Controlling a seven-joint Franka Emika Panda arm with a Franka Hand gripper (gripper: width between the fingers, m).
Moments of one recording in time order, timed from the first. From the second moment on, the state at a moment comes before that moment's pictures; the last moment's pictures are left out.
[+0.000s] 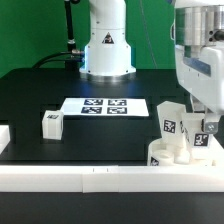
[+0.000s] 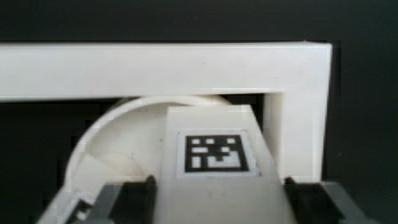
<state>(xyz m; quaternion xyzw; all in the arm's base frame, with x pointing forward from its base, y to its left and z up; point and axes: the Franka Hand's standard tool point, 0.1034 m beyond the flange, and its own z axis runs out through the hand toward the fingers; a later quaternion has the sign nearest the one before) 0.632 0.116 0.076 -0.66 0.75 -0.01 0.06</state>
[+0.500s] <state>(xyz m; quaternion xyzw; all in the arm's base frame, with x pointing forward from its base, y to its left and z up) 0.629 0.121 0.075 -0.49 0.87 0.00 0.11</state>
